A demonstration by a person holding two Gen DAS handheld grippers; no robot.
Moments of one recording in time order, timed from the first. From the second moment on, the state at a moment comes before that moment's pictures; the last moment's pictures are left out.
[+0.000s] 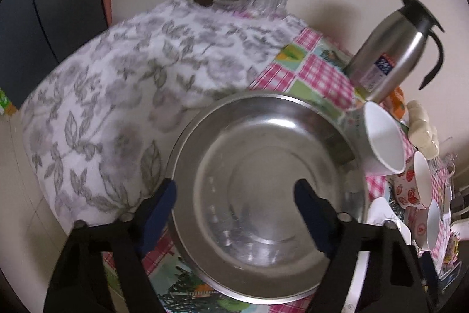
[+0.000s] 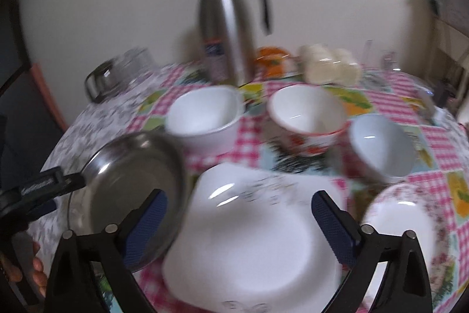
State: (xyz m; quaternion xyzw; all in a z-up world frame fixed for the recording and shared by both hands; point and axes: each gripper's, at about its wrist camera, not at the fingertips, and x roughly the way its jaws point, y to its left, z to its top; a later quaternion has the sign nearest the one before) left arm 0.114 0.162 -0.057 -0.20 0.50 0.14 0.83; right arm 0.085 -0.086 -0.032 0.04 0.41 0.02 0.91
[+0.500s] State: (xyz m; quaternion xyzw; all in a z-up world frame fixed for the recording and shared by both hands) left arm 0.115 0.198 -0.077 -0.21 0.50 0.19 0.82; right arm 0.101 -0.040 -0.075 0.02 0.46 0.07 0.89
